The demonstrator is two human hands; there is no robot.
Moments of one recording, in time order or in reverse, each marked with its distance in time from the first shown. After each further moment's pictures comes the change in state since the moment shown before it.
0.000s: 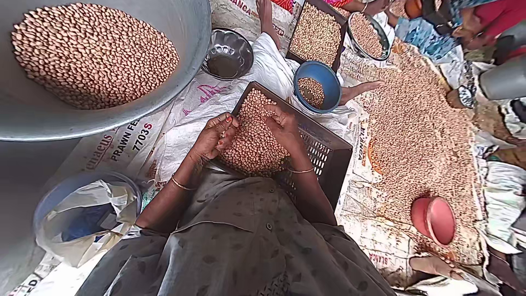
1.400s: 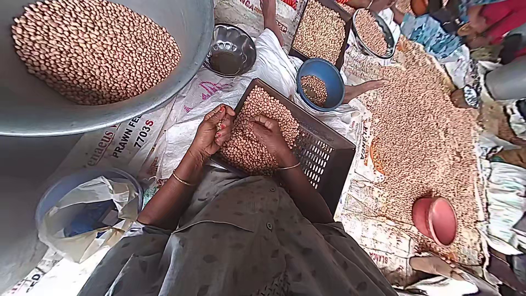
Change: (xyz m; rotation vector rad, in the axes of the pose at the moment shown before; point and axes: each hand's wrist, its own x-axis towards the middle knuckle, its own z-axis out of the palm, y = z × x) left_hand 0.004 0.000 -0.009 -0.185 0.017 0.087; right_hand 0.001 0.039 0.047 0.406 -0.058 0.038
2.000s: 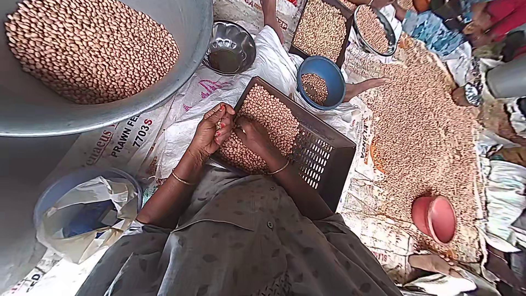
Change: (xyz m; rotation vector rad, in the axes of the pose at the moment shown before) left_hand 0.001 0.001 0.004 0.004 0.017 0.002; right_hand 0.007 -0.029 0.041 -1.046 -0.241 0.079
